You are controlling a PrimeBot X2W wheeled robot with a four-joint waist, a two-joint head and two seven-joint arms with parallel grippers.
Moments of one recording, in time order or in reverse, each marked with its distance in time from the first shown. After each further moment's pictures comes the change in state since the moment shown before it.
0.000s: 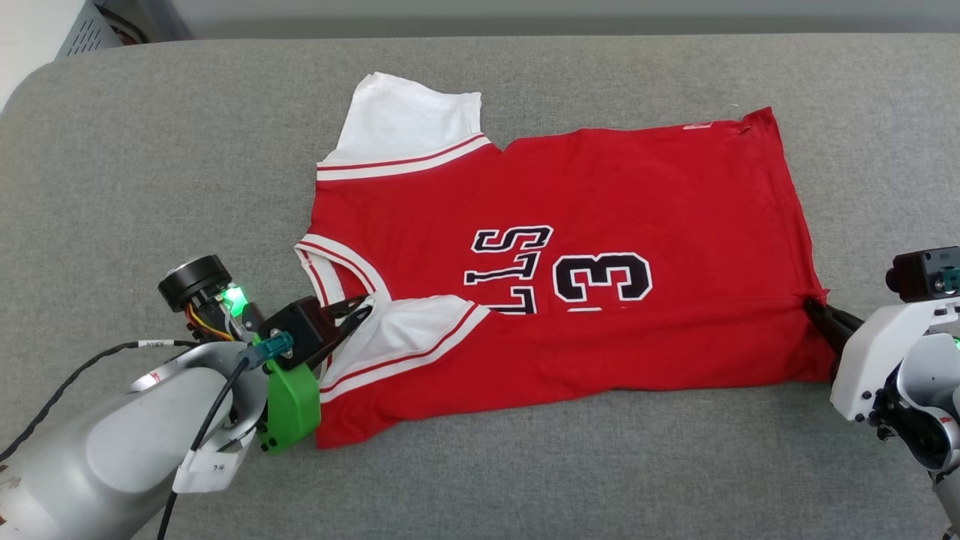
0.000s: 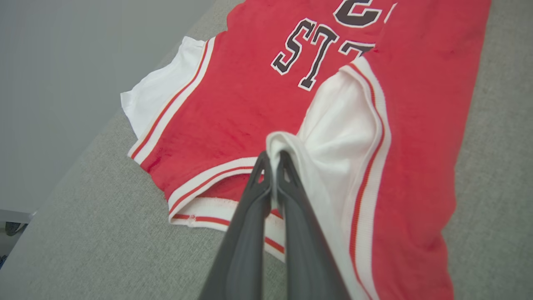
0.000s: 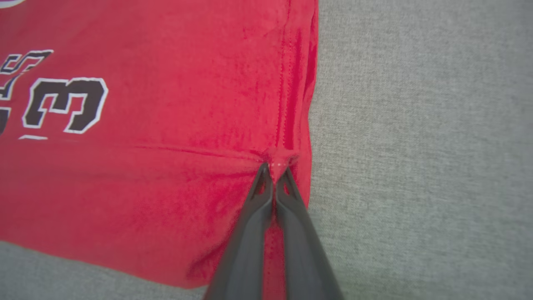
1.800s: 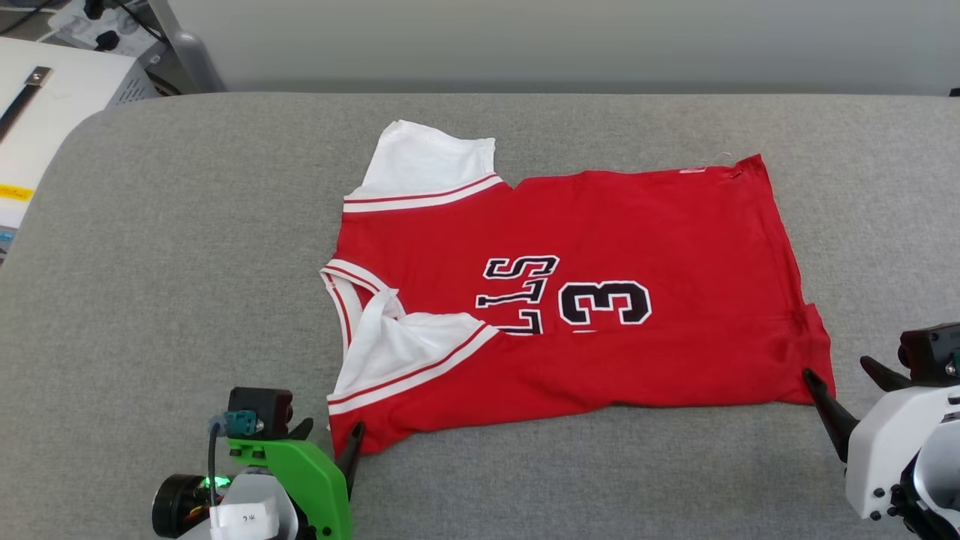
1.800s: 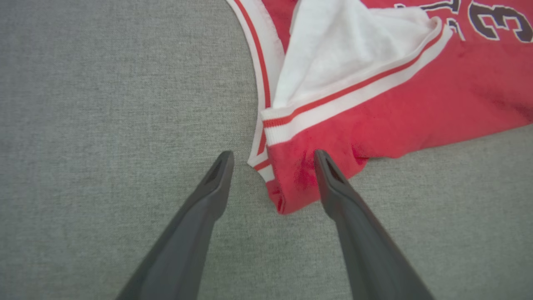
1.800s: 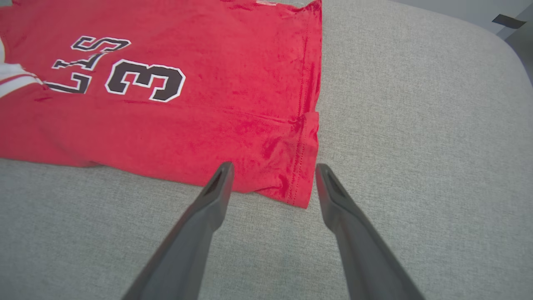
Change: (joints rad) left arm 0.544 -0.072 0.373 -0.313 -0.477 0.532 0.294; right arm 0.395 0.182 -0.308 -0.611 -0.368 0.000 0.310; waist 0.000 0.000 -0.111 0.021
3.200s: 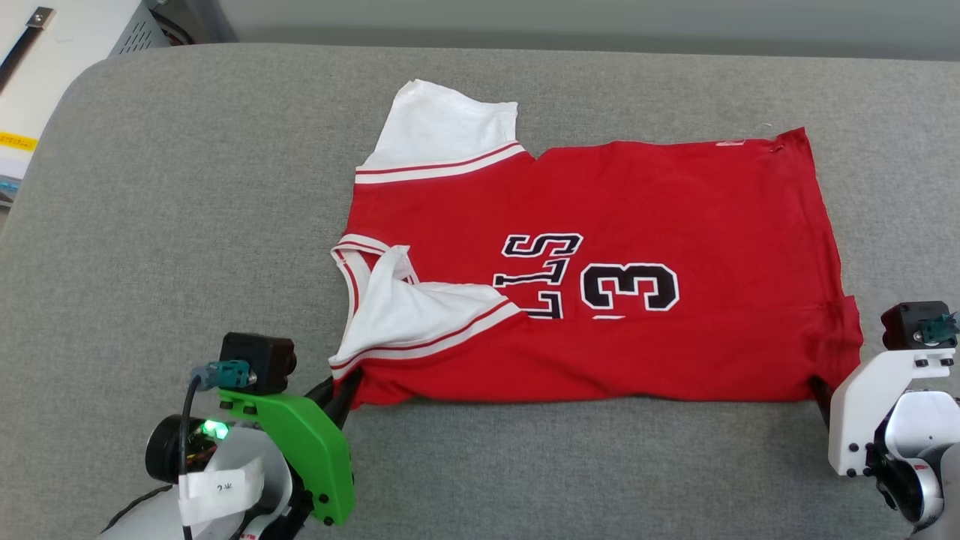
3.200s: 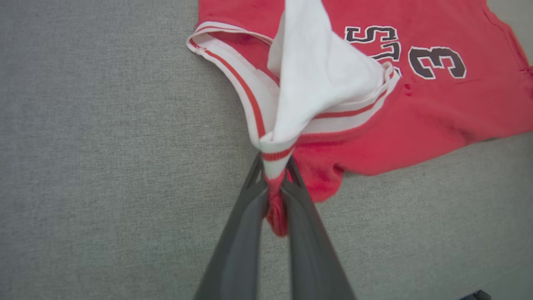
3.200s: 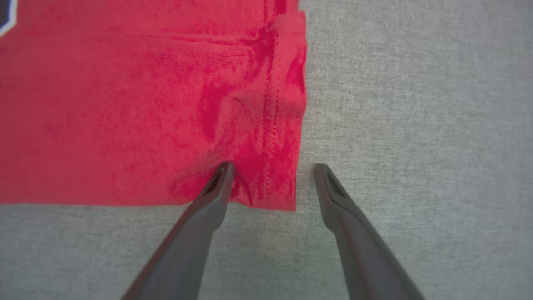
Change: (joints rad) left arm -0.078 0.090 0.022 -0.226 0.001 0.010 0.089; right arm -0.178 0.122 -0.099 0.330 -0.173 0.000 0.087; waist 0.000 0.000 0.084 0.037
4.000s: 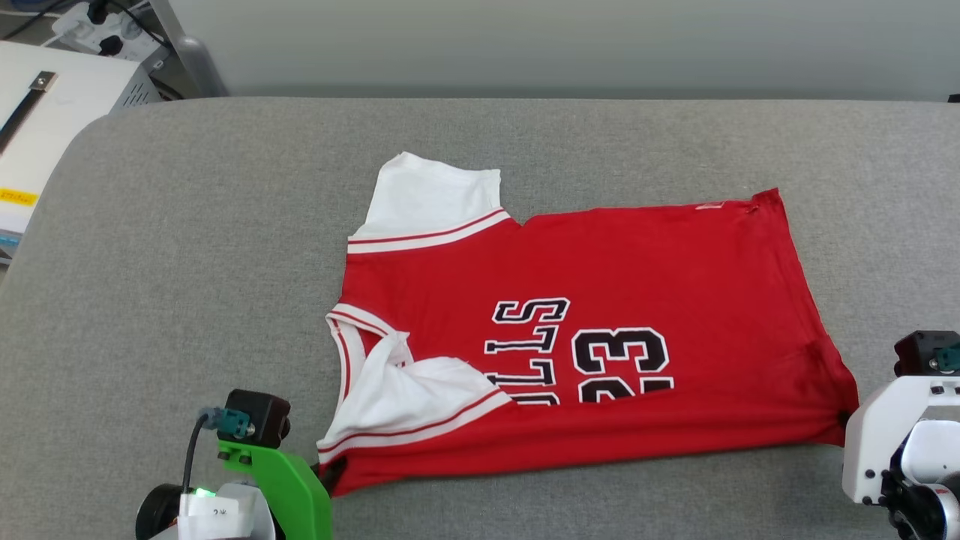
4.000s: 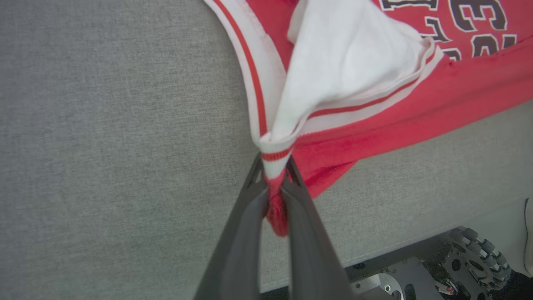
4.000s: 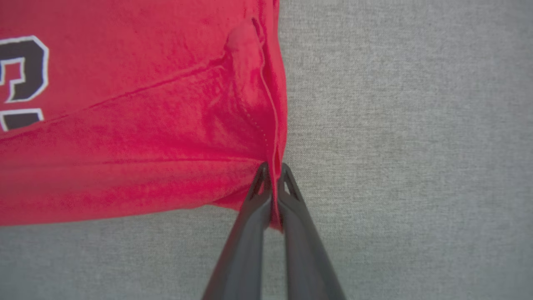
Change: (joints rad) left arm 0.072 0.040 -0.048 0.079 -0.079 -0.049 0.093; right arm 0.037 -0.011 -0.032 0.037 0.090 0.001 0.028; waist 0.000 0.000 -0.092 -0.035
